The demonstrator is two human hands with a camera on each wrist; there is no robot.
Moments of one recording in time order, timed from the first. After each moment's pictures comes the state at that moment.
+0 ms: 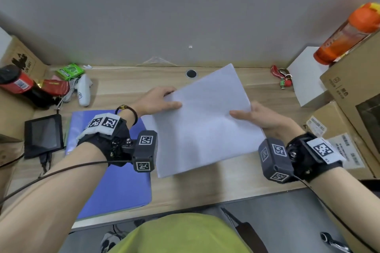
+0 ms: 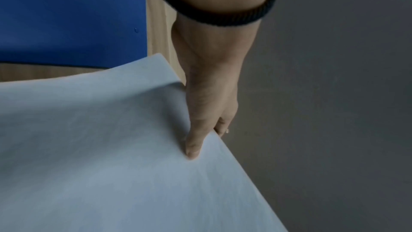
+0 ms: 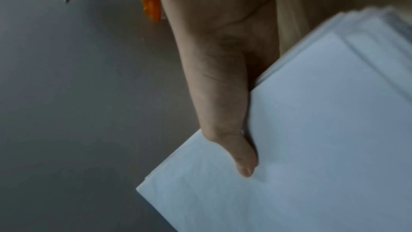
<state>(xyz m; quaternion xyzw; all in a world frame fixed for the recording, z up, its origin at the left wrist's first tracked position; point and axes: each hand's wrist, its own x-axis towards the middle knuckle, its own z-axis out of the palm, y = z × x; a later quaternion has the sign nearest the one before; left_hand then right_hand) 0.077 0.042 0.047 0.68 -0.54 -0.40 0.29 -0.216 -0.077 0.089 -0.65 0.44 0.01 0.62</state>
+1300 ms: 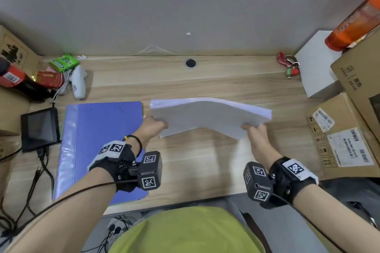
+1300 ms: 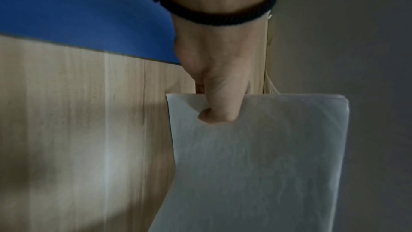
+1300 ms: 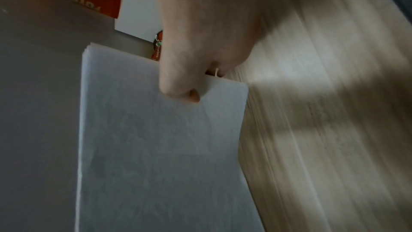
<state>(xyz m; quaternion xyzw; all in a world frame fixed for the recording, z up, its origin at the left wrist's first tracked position) 0.022 0.079 -0.020 0.76 -0.21 -0.47 0.40 -0.244 -0.055 -0.031 -0.46 0.62 -0.25 0.58</state>
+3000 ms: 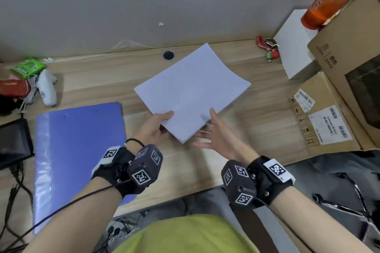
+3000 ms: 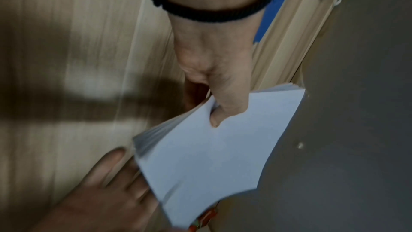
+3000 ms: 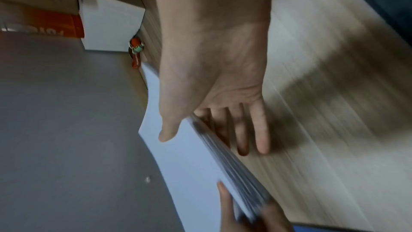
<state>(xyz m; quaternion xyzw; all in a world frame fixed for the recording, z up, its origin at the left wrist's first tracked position) -0.028 0.045 -0.031 0.62 -0.04 -0.58 0.53 -0.225 -0.016 -0.005 -0.29 0.45 -0.13 0.83</state>
